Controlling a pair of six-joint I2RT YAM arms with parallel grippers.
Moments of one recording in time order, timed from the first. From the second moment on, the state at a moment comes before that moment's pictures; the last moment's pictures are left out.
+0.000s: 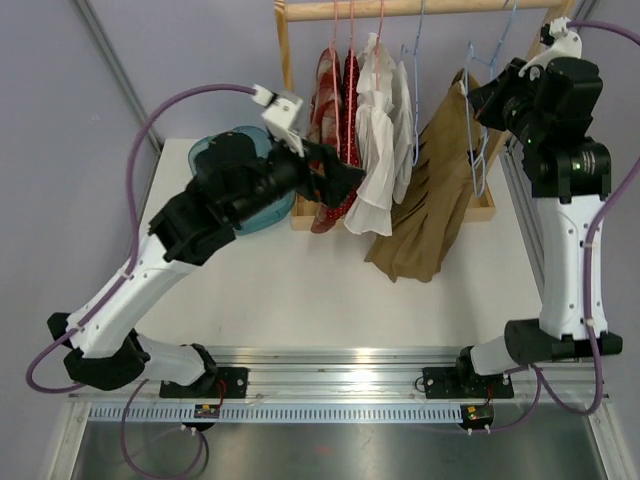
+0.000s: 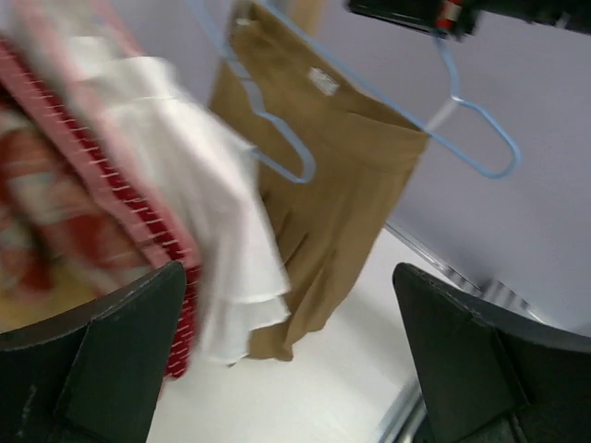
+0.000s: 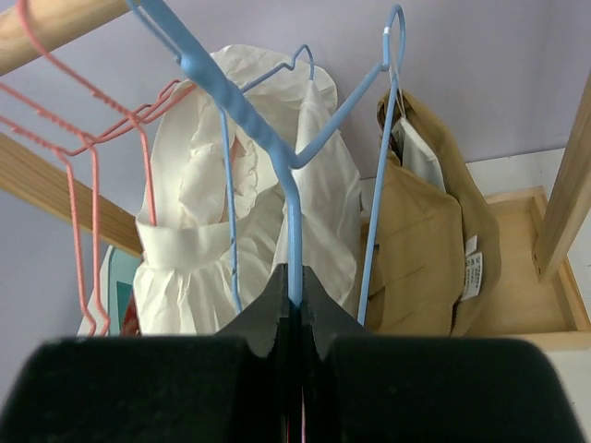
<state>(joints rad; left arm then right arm) -0.88 1.31 1.79 -0.52 -0.06 -0.24 0.09 1.50 2.15 -0.79 -0.07 0.38</state>
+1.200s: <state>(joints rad) -1.19 1.78 1.83 -0.06 0.24 -0.27 0.09 1.09 1.85 -0.85 -0.10 0.54</state>
